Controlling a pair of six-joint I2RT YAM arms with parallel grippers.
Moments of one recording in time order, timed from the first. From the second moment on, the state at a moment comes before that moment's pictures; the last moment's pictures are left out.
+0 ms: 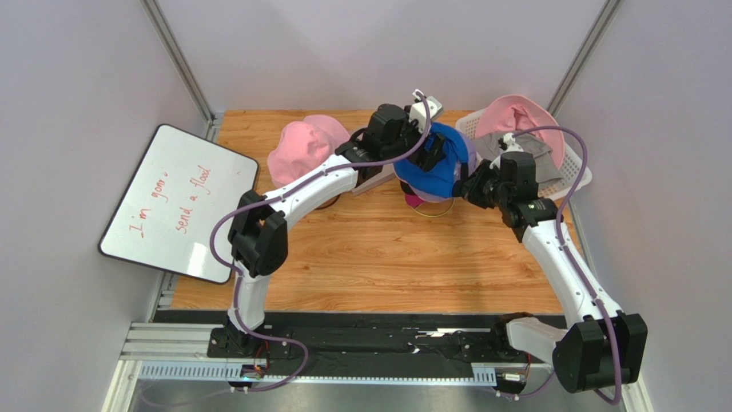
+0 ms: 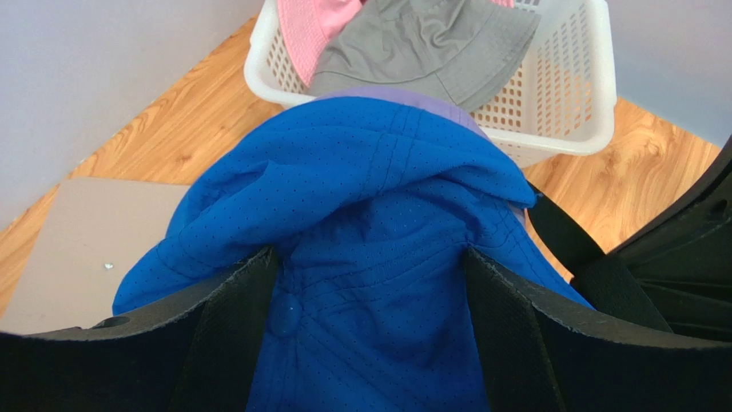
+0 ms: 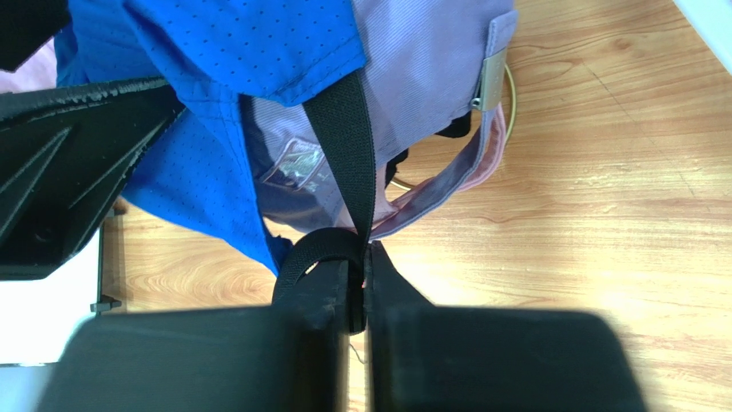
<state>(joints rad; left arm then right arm) -0.76 2.02 1.83 -0.08 0.22 0.02 0.16 1.14 0.95 -0.40 -0.16 0.55</state>
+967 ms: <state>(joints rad) -0.76 2.01 1.79 -0.01 0.23 0.11 -0.08 1.46 1.29 -0.24 -0.58 0.52</state>
